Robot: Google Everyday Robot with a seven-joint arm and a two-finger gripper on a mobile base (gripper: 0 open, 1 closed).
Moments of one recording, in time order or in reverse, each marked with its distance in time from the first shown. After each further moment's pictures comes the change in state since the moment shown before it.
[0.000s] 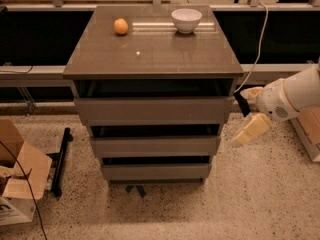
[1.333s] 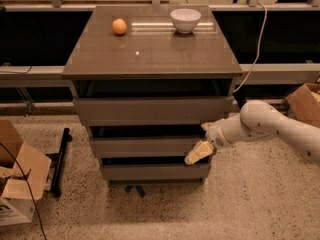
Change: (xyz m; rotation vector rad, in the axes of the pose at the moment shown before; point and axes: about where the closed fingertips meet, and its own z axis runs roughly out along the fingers) arm 0.050 -0.016 0.230 -0.076 -0.065 0.142
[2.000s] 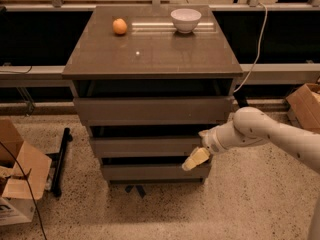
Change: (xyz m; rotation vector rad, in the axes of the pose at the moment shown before) arm 0.023 0.003 0.029 -0.022 0.048 0.037
